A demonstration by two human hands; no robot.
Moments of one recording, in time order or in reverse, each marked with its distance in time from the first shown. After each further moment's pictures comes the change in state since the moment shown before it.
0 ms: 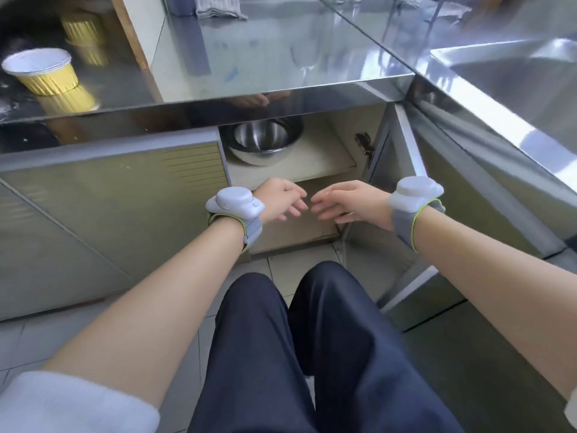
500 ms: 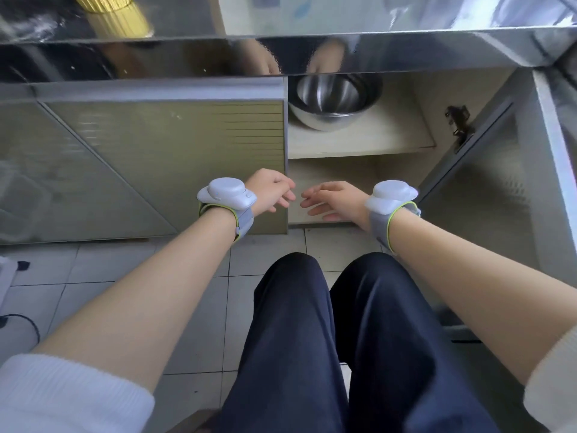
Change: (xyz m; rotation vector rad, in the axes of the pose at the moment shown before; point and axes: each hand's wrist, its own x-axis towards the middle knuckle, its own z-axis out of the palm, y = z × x) left_hand 0.016 -0.100 -0.056 -0.083 0.151 -0.234; right_hand 0.102 -0.007 0.097 0.062 -0.145 0.093
